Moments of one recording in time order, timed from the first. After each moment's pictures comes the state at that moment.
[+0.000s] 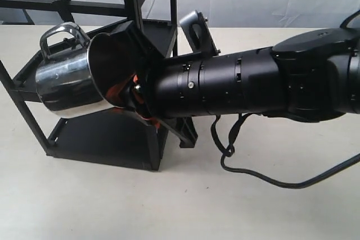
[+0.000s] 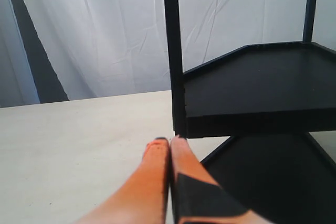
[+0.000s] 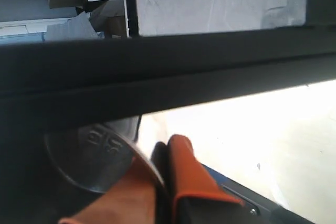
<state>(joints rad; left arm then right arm) -0.17 0.00 0.00 0.04 0.13 -0.01 0.83 1.49 -0.87 1.73 0.43 -0.34</state>
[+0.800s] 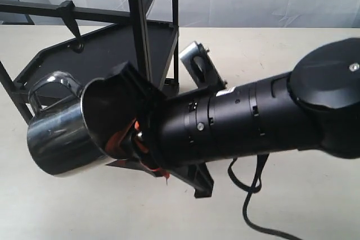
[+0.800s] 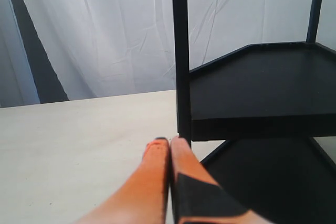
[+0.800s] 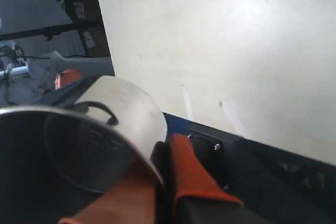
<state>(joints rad) -0.17 0.00 0.00 0.04 0.13 -0.01 0.94 1.38 -0.81 1.33 0.41 0.13</state>
